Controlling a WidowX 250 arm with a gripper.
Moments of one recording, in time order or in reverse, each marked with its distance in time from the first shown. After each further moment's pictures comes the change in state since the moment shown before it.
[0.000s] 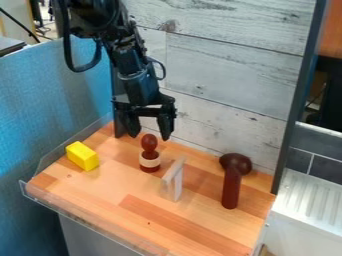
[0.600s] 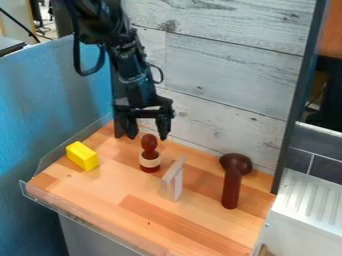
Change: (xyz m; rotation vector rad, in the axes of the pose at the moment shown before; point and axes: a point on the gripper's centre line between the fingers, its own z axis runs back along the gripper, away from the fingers) arm 0.016 0.017 -0.020 0.010 0.033 0.087
